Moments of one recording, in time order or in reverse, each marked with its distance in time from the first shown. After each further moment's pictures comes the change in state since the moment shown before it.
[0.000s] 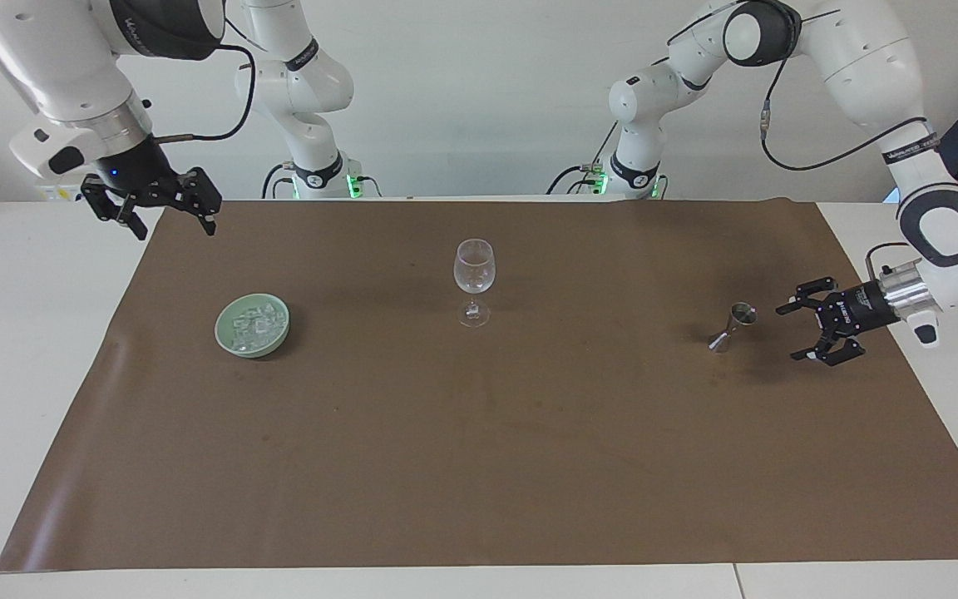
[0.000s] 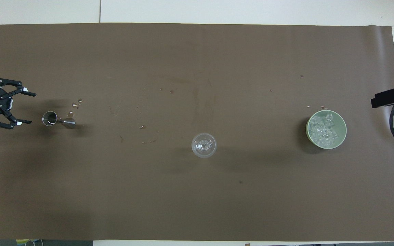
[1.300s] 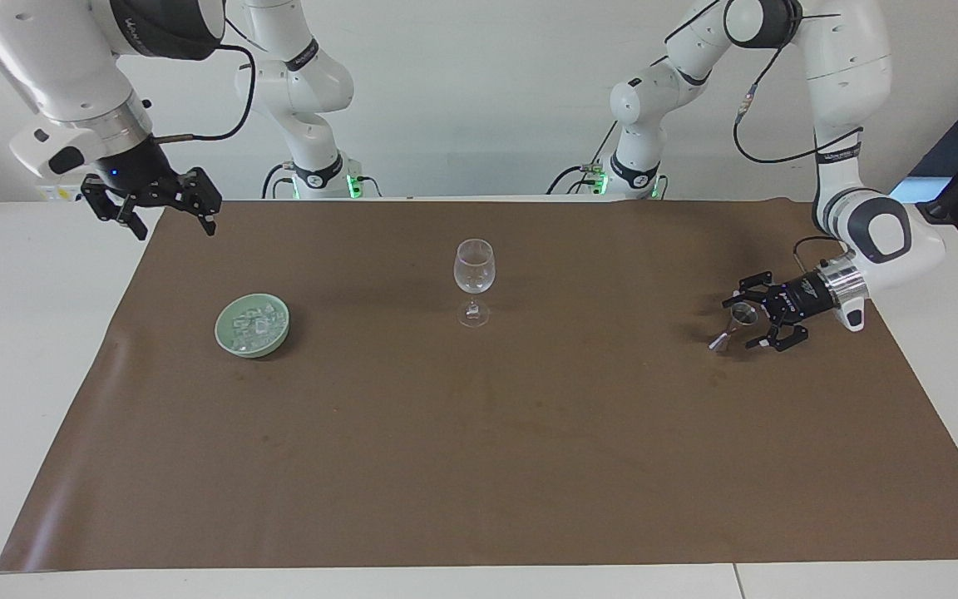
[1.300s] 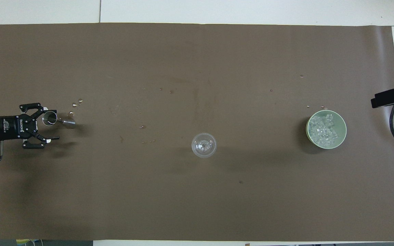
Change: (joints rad) left arm 0.056 -0.137 -0.004 -0.442 -0.433 0.147 0.180; right arm 0.000 0.000 0.000 0.000 0.000 0.000 0.000
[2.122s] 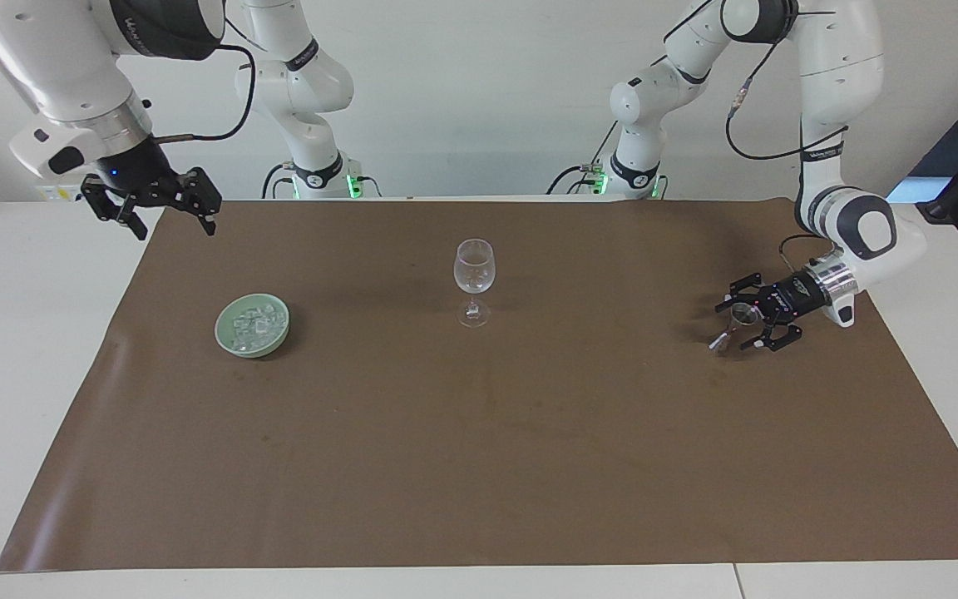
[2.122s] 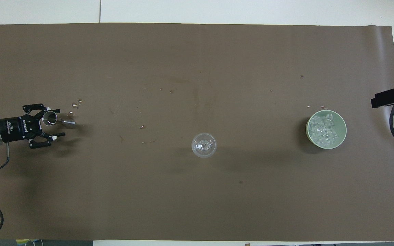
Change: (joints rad) left arm -0.004 -0.019 -0.005 -0.036 -0.064 0.030 0.002; right arm 0.000 0.000 0.000 0.000 0.000 0.000 0.000
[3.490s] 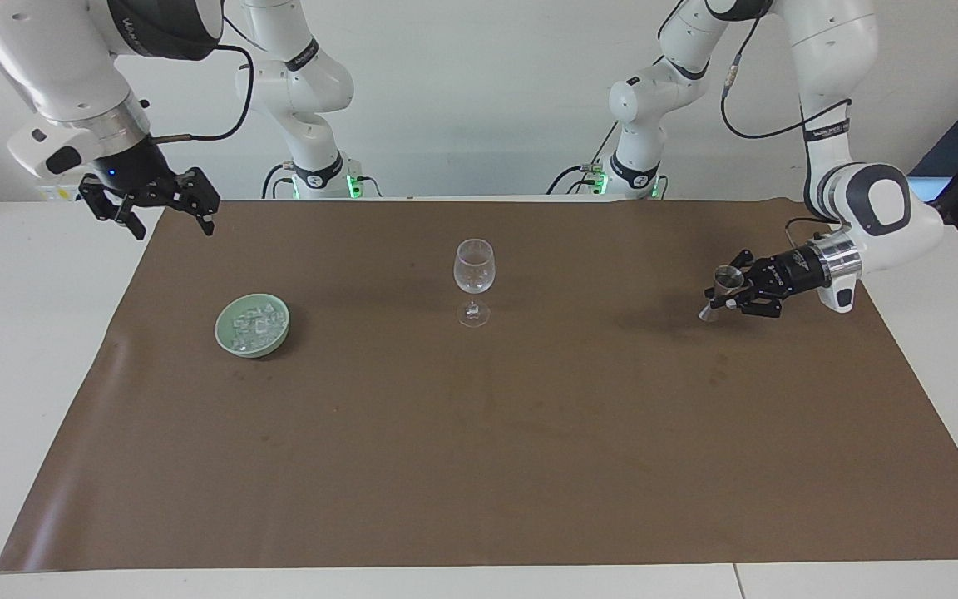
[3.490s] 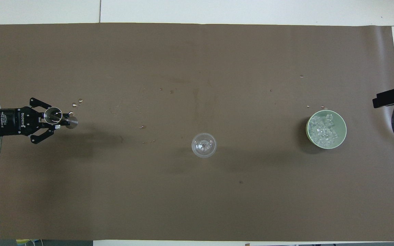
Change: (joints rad) left arm -0.124 -0.187 -0.009 0.026 -0.008 -0.204 -0.156; right arm -0.012 0.000 -0.006 0.000 0.000 0.000 0.000
